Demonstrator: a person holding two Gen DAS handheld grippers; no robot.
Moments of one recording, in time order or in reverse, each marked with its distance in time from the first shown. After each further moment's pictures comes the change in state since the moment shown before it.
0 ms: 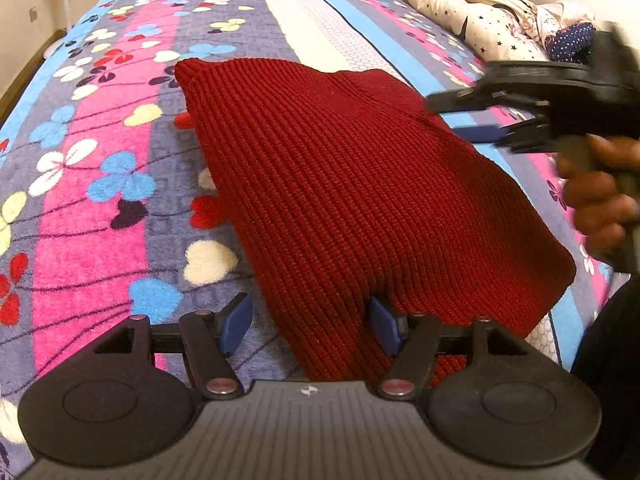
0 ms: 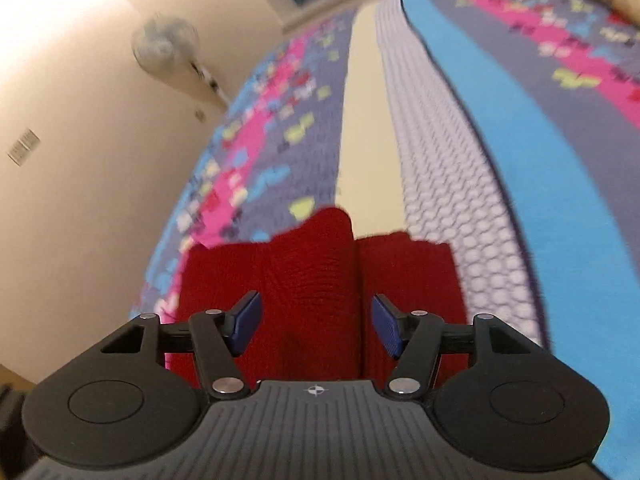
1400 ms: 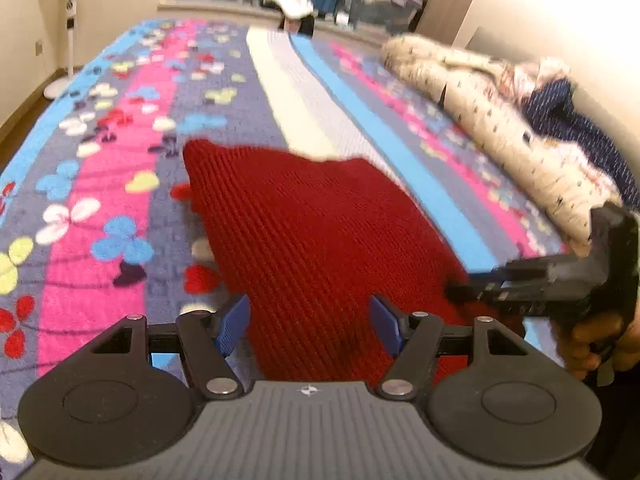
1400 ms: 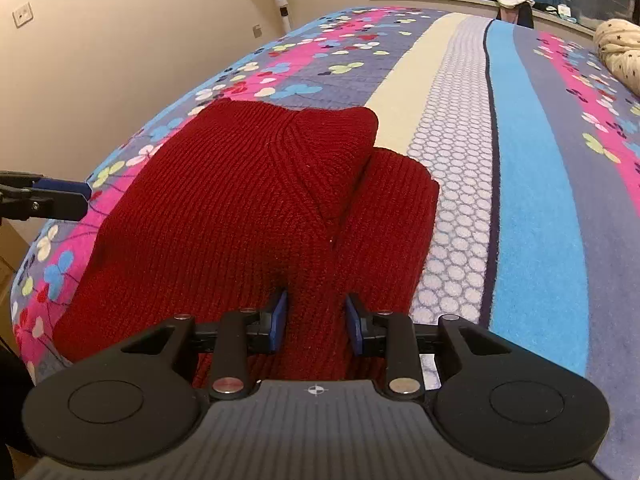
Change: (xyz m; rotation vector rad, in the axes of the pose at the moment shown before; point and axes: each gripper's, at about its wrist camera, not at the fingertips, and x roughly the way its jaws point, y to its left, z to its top) left arm -0.033 -0.003 0.007 -0.027 -0.179 -0.047; right arm -0.038 -0.004 -0.072 -0.462 0.038 -0.060
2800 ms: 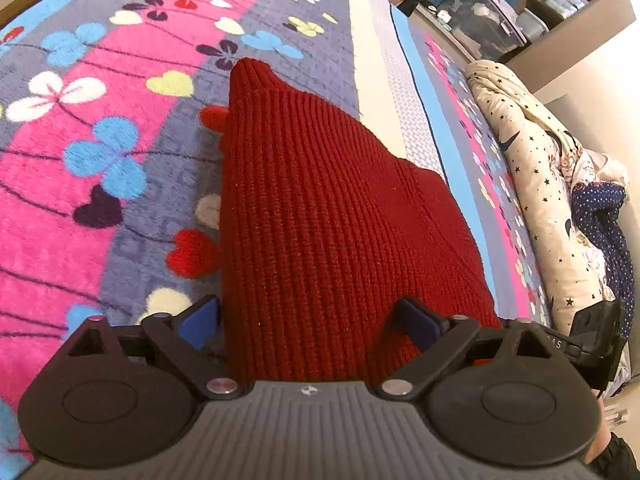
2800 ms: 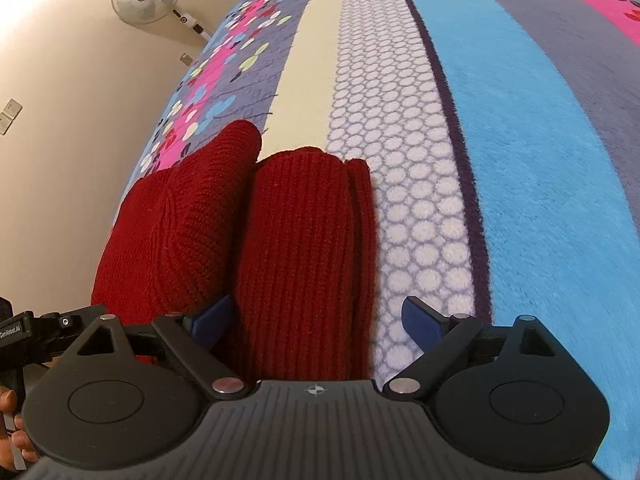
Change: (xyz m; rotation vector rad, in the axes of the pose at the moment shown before) left arm 0.083 0.054 0.031 -0.454 0.121 -0.046; right arm 0.047 -0.091 0.016 0.450 0.085 0.134
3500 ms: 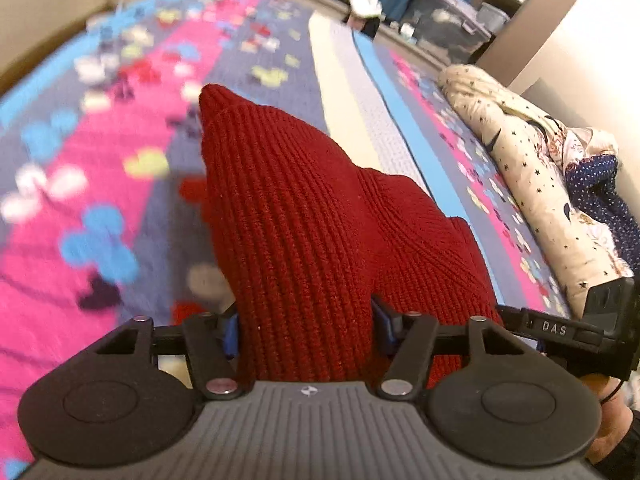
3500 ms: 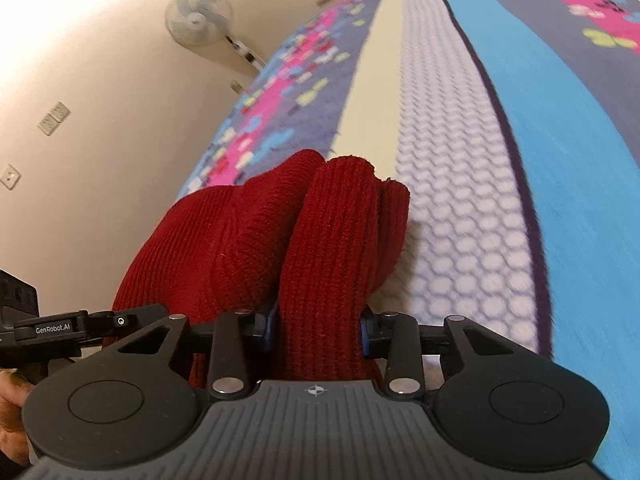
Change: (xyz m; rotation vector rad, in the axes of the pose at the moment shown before) left arm -0.020 -0.024 0.012 0.192 -0.153 0.028; right arm -0.001 0.028 0.001 -0.110 -0.151 0.143
